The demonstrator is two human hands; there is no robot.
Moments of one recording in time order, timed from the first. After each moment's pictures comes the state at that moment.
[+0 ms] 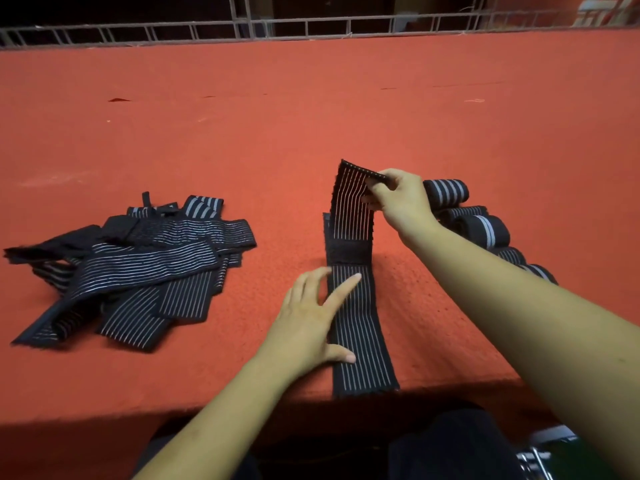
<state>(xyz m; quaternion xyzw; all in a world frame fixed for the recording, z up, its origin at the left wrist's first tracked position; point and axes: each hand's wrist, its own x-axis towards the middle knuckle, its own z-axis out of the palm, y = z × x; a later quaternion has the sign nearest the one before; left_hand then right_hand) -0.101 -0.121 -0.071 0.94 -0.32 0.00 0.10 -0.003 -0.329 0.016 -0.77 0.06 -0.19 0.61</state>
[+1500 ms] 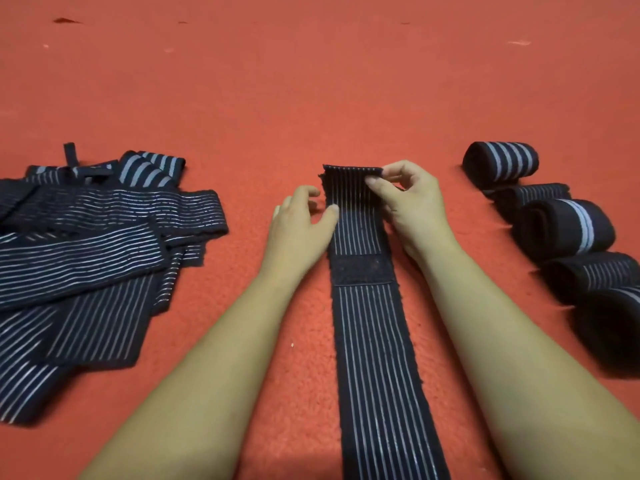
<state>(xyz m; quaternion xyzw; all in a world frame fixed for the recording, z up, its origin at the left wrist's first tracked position) 0.086 -0.170 -0.116 0.87 -0.10 0.07 0.47 0.077 -0.337 -0.092 -0.72 0.06 -0.20 0.66</state>
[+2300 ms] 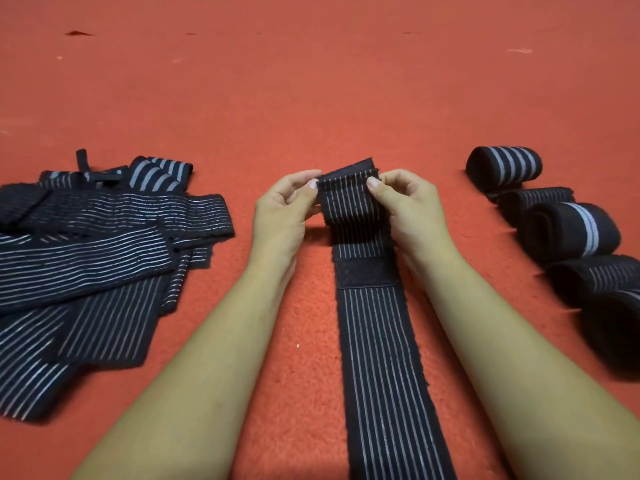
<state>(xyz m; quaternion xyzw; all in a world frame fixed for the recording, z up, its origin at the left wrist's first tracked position) 0.085 -0.160 -0.098 0.60 -0.07 0.03 0.80 0.057 -0.317 -0.085 -0.70 0.04 -0.18 0.69</state>
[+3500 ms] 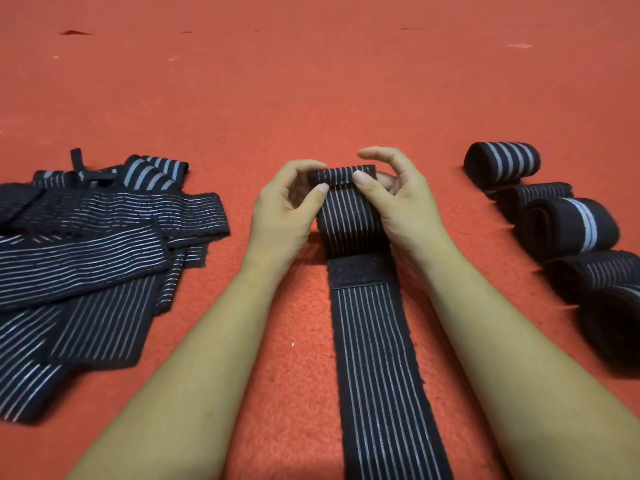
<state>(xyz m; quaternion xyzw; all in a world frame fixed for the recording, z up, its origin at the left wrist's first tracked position) 0.080 -0.156 -0.091 0.70 -0.23 0.12 0.67 0.053 -0.317 -0.079 -0.67 -0.06 -0.14 0.73</state>
